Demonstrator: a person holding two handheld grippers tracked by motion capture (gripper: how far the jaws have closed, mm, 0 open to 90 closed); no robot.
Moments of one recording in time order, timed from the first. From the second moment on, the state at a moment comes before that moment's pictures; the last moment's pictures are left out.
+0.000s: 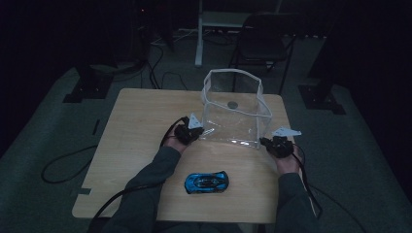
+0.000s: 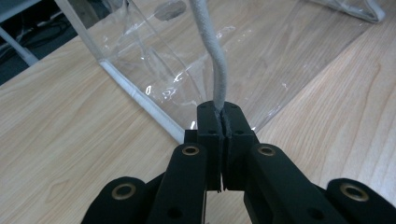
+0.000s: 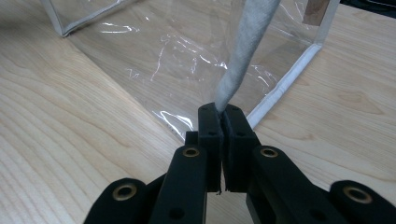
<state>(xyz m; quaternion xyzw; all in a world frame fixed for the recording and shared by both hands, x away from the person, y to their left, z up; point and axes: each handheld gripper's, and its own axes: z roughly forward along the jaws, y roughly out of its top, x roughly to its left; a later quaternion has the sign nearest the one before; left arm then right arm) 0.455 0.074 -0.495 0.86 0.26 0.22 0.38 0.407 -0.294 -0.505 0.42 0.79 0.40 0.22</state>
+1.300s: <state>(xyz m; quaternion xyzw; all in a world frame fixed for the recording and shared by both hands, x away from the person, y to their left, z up) 0.396 0.152 -0.501 0.84 0.31 0.22 0.39 0.384 -0.229 -0.502 0.33 0.83 0.42 0.18</state>
